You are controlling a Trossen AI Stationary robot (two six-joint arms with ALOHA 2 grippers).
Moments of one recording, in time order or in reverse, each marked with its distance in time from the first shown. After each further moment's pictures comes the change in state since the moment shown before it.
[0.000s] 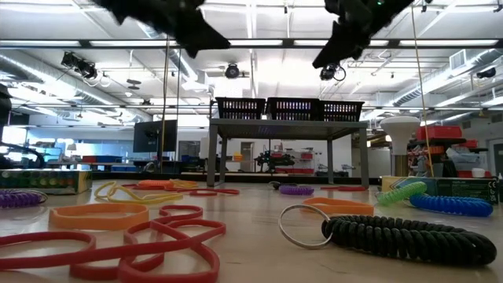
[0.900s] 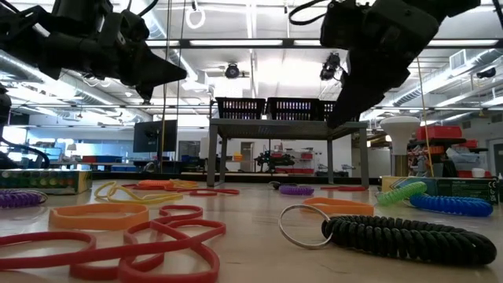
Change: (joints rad) left arm -0.170 -0.243 -0.640 0.613 -0.172 -0.224; right arm 0.439 0.383 -0.048 0.113 0.030 0.422
